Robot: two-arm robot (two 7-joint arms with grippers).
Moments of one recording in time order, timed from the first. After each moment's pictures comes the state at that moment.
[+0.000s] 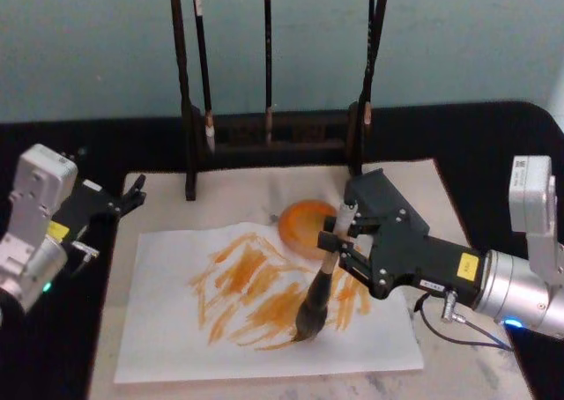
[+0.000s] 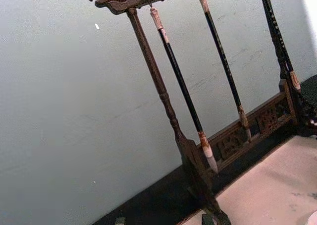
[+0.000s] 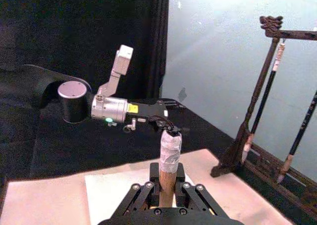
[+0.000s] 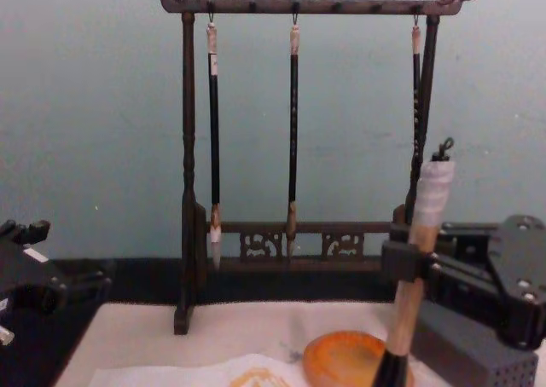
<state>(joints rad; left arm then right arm) -0.20 0.60 0.45 -1.41 -0.25 -0.12 0.03 0.13 0.67 -0.47 -1.70 0.56 -0.16 0.70</state>
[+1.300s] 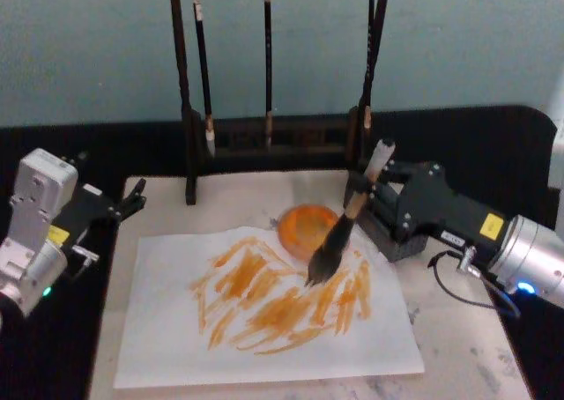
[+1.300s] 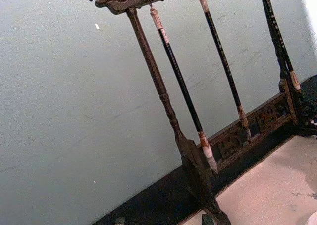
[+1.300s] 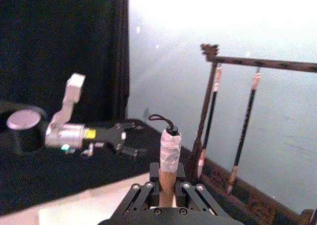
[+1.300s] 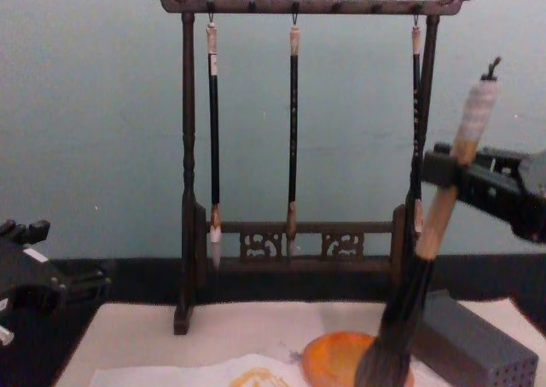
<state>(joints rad) -0.20 0.60 0.45 -1.41 -0.25 -0.12 0.03 0.13 0.61 -0.37 -1.66 0.60 -0.17 0.65</state>
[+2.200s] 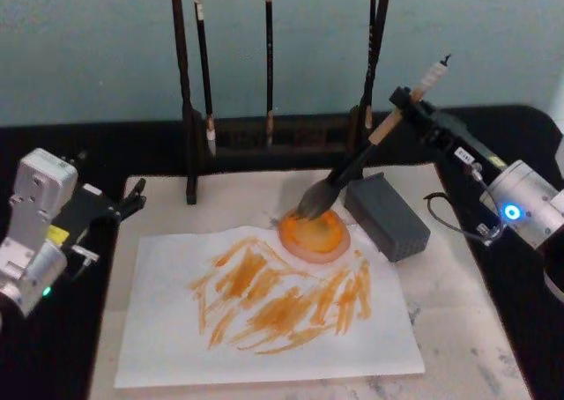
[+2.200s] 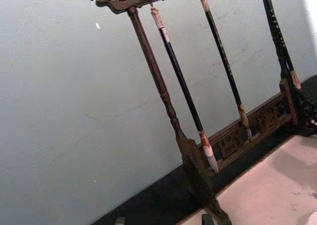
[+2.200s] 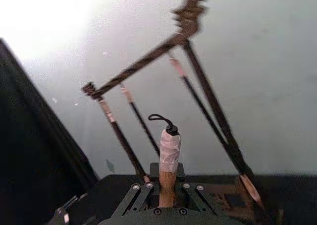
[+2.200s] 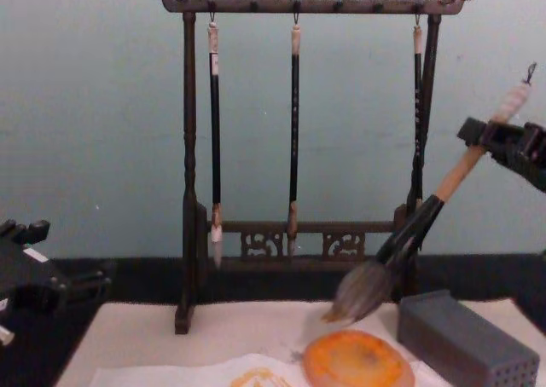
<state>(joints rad) -0.20 0.60 0.45 -1.41 -0.25 -0.12 0.03 0.31 0.41 -0.29 -1.35 1.00 0.07 0.52</state>
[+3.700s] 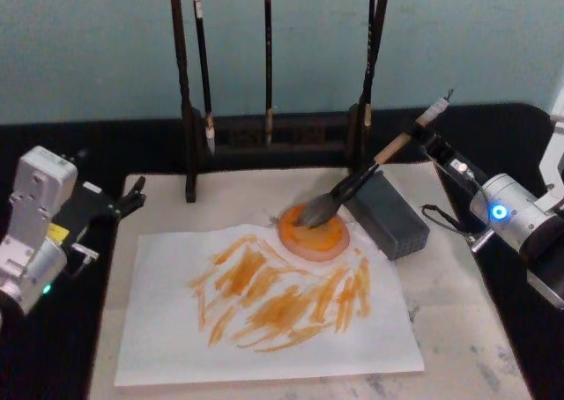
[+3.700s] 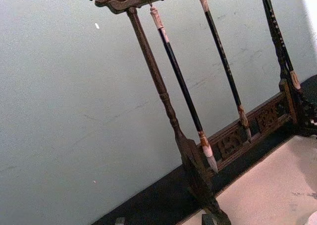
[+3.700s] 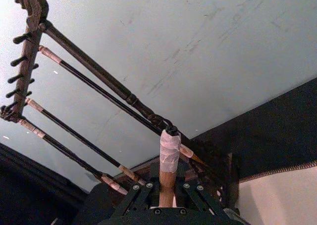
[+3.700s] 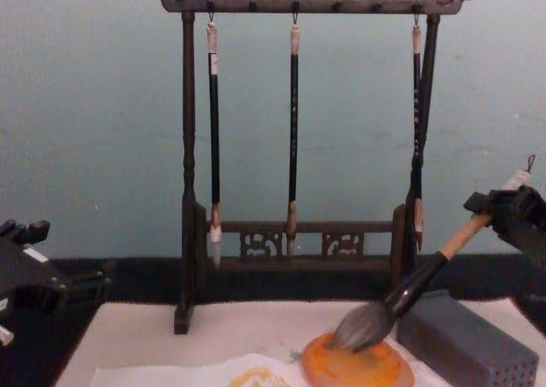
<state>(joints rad) -0.20 0.60 0.45 -1.41 -0.25 -0.12 0.03 0.39 0.37 -0.33 -1.15 1.24 0.19 0.35</state>
